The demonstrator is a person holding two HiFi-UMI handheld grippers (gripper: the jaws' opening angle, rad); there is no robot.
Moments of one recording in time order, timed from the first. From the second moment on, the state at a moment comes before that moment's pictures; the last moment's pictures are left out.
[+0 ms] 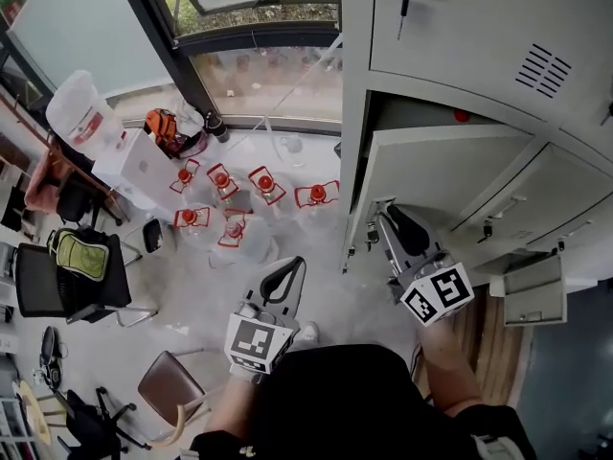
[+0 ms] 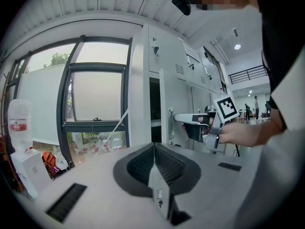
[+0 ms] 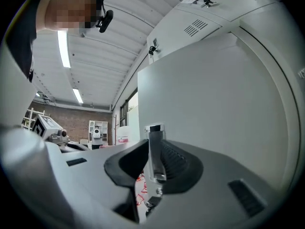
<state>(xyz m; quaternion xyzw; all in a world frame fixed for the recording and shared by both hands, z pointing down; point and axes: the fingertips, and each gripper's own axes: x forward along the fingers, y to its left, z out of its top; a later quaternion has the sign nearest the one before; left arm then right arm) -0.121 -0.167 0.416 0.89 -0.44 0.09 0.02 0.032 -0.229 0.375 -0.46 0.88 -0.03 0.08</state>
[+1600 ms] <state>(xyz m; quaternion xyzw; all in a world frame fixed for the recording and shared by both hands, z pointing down) -0.137 -0.173 0.429 0.89 -0.44 0.10 0.03 0.059 -0.285 0.410 -0.54 0.84 -0.07 0.04</state>
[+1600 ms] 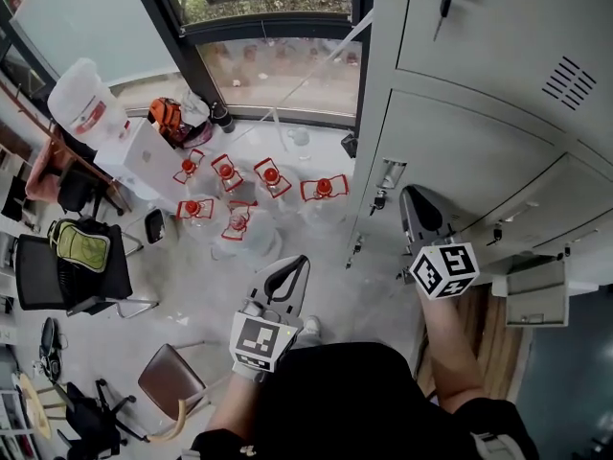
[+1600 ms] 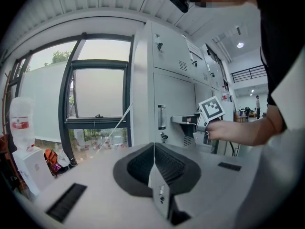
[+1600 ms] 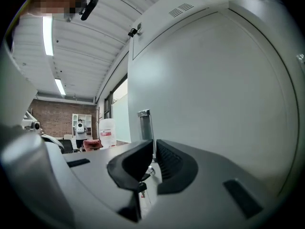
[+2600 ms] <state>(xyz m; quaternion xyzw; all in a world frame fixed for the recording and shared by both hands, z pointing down) -0.030 -0.146 0.456 0.96 -0.25 0.10 0.04 0.120 -0.125 0.451 -0.63 0.77 -0.11 -0.01</state>
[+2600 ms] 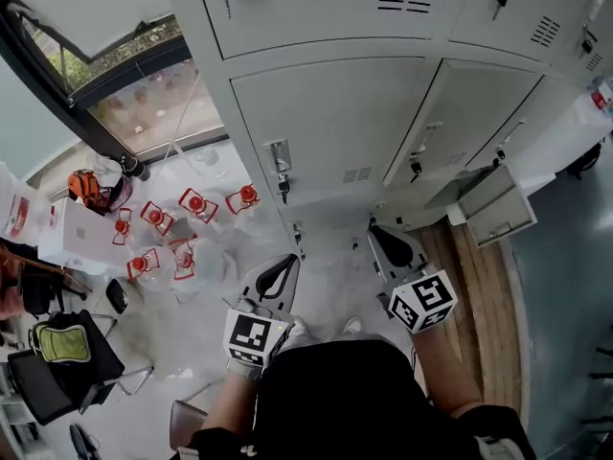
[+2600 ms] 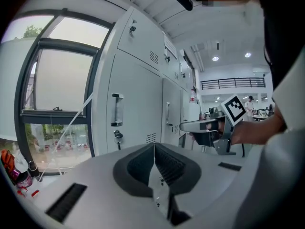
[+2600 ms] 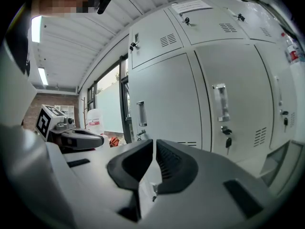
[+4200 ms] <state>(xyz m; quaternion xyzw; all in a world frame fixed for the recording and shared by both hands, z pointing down) 0.041 -0.122 0.469 0.98 -0.14 0.11 0.04 0.149 -0.065 0.463 -0.68 0.73 -0.09 -0.03</state>
